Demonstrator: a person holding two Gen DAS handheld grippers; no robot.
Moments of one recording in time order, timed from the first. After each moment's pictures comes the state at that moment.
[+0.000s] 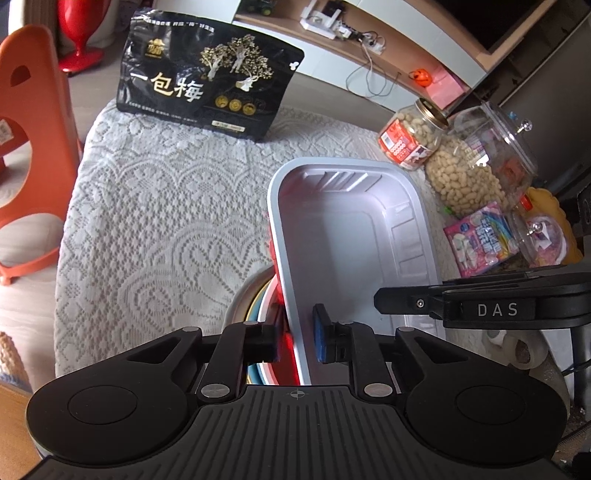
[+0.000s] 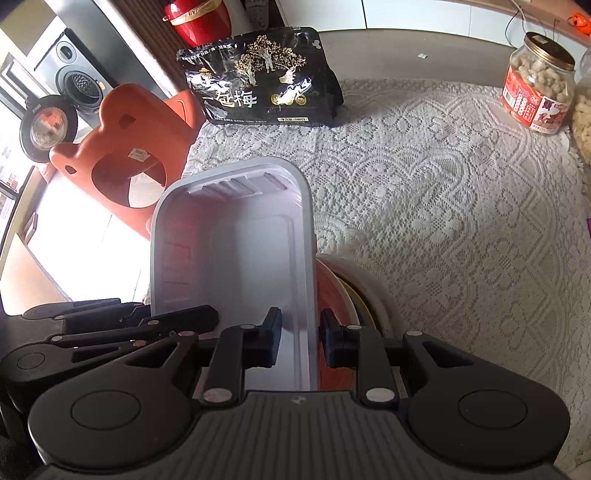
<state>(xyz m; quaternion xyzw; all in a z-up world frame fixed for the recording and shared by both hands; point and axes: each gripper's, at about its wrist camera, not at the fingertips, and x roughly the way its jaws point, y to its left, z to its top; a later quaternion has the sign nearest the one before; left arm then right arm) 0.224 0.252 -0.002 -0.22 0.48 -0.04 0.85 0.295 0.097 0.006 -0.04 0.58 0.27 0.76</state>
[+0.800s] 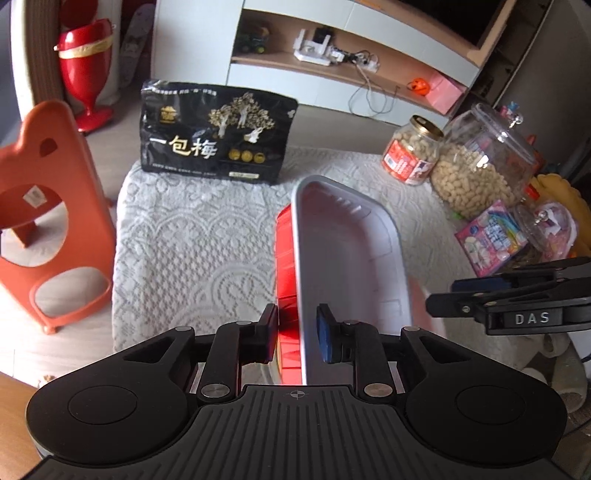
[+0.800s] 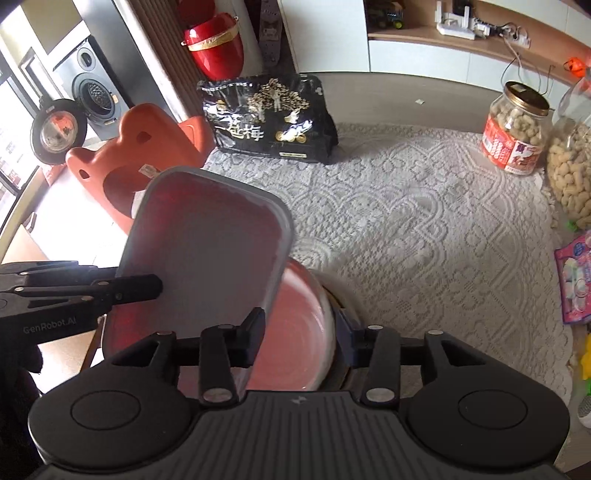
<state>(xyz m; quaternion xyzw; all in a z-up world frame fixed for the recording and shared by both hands) 0.204 0.248 0.037 -0.14 0.46 -0.01 0.88 0.265 0.068 0.041 -0.07 0.52 0.27 0.81</state>
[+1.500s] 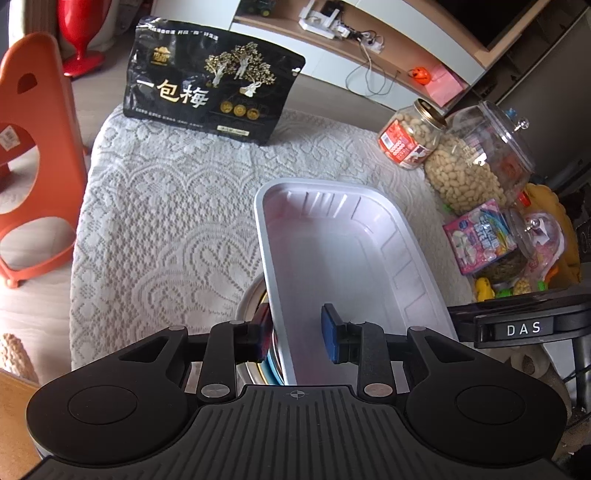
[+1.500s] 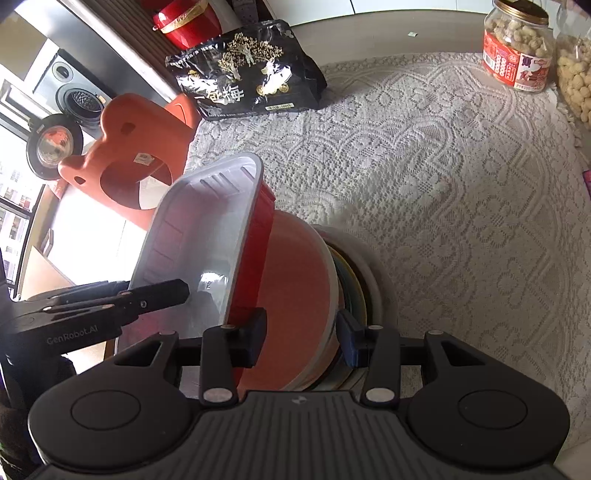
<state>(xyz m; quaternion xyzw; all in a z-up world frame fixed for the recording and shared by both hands) 0.216 0.256 0.009 -0.21 0.48 -0.05 0.85 0.289 0.060 0.006 0.01 0.61 0.27 0.75</state>
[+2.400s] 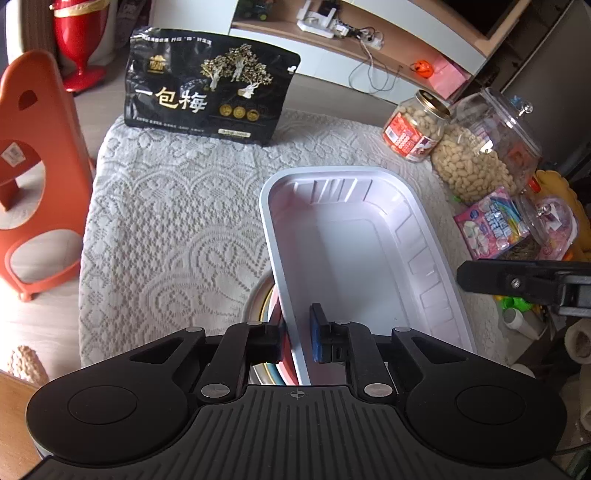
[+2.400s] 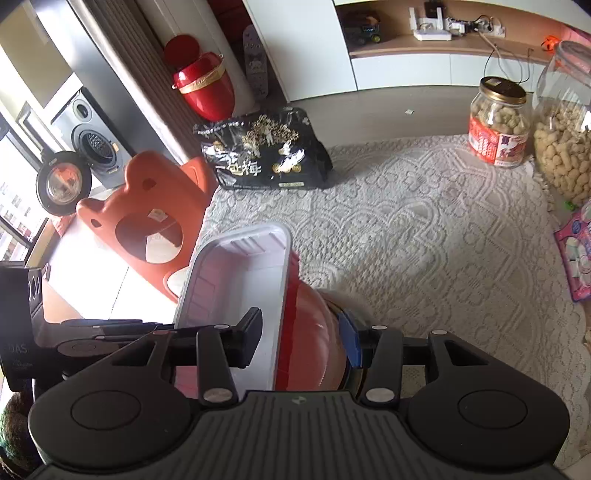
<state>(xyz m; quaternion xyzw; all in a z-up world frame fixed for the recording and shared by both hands) 0.216 0.245 0.007 -0.17 0.48 -0.03 0.86 0.263 0.053 0.054 0.01 0.50 0.28 0.82</state>
